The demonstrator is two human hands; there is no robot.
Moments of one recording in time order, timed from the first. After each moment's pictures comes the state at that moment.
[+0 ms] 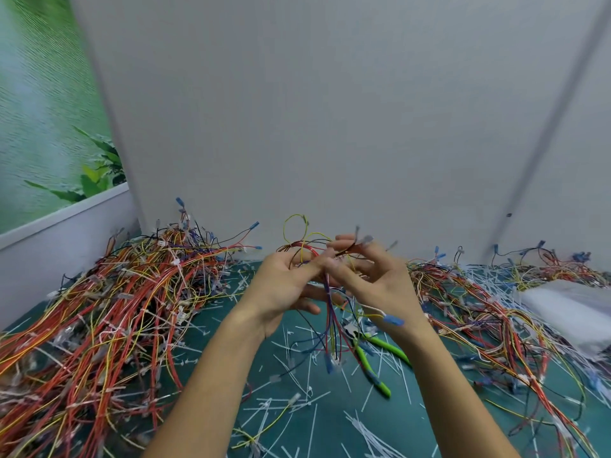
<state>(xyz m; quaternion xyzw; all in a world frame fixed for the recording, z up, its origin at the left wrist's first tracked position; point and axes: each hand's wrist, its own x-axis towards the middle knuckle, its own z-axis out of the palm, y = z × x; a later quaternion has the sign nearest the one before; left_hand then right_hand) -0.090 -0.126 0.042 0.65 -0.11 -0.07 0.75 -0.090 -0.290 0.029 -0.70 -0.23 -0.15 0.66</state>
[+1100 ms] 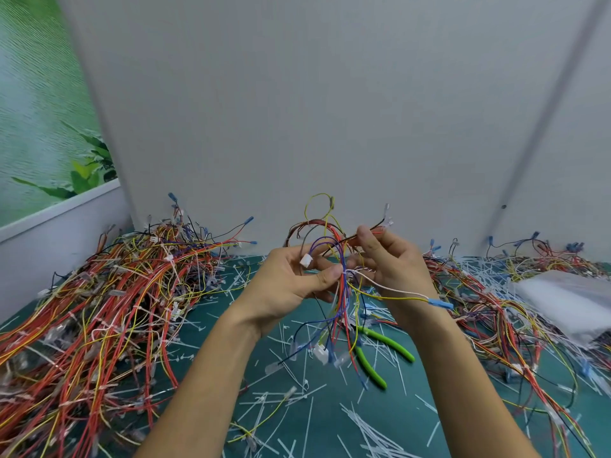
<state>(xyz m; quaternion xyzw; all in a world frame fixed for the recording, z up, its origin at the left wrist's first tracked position) -0.092 -0.133 0.035 0.62 -0.22 -0.05 0.76 -0.080 -0.310 0.037 -0.60 -0.12 -0.07 0.79</state>
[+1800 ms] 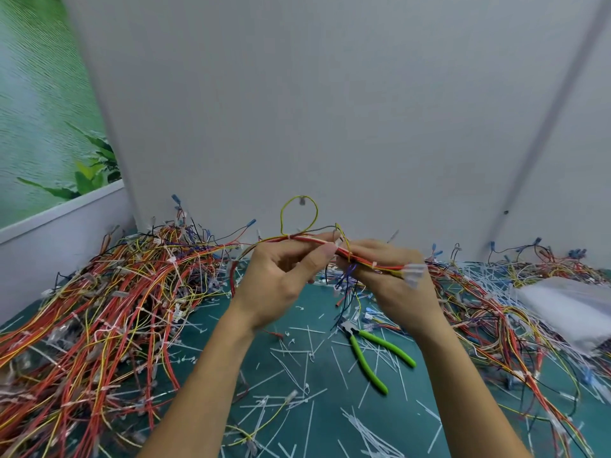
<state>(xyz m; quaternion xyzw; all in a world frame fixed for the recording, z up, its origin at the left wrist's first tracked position) -0.100 -0.122 0.049 0.70 -0.28 0.18 0.63 -0.080 -0.319 0.033 -0.75 -0.29 -0.22 0.55</state>
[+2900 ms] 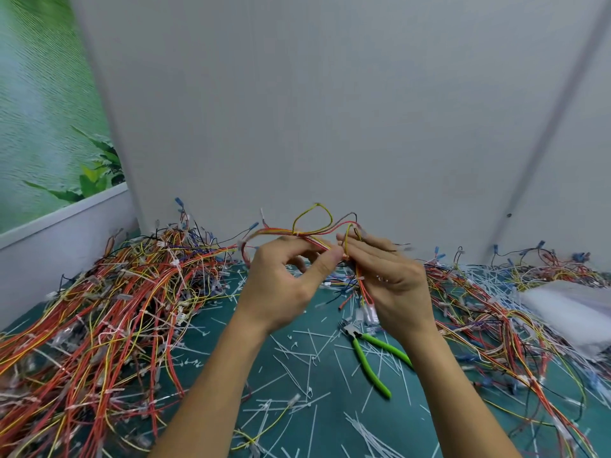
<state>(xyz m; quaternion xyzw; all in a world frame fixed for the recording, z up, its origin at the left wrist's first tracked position) -0.096 -0.123 0.045 0.74 -0.26 0.27 0.55 -0.071 -0.312 0.017 -0.73 -0.34 -0.41 0.42</state>
